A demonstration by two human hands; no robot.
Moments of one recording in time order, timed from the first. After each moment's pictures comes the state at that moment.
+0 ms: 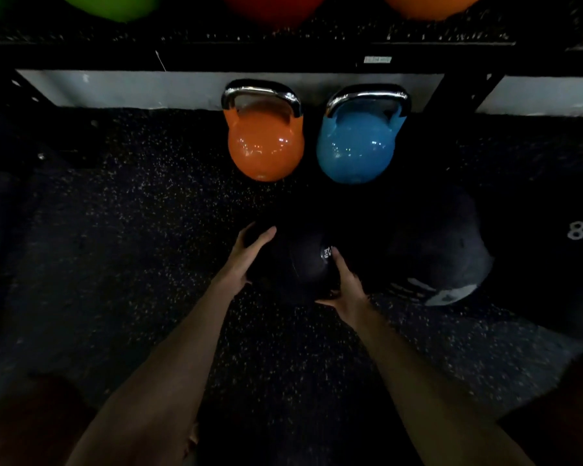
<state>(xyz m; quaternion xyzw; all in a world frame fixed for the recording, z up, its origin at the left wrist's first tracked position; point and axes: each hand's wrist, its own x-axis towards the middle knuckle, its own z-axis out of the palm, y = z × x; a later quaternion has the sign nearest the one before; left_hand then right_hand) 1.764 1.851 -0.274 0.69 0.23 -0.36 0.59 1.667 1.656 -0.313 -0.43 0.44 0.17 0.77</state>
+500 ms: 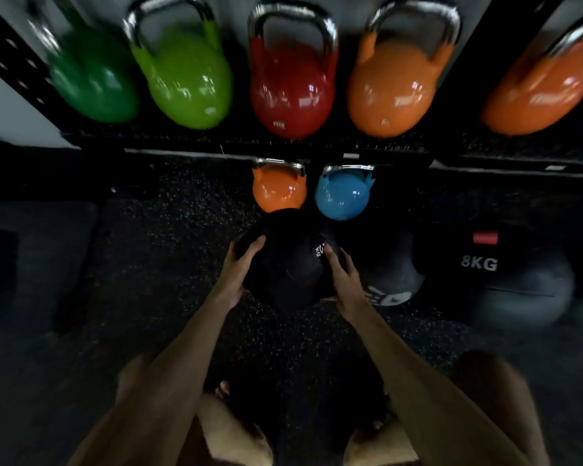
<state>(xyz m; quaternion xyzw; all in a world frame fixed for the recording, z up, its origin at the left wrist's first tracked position) 1.705 1.883 -0.004 0.65 0.24 -0.28 0.66 1.641 1.677 -0.029 -0.55 0.38 0.11 0.73</state>
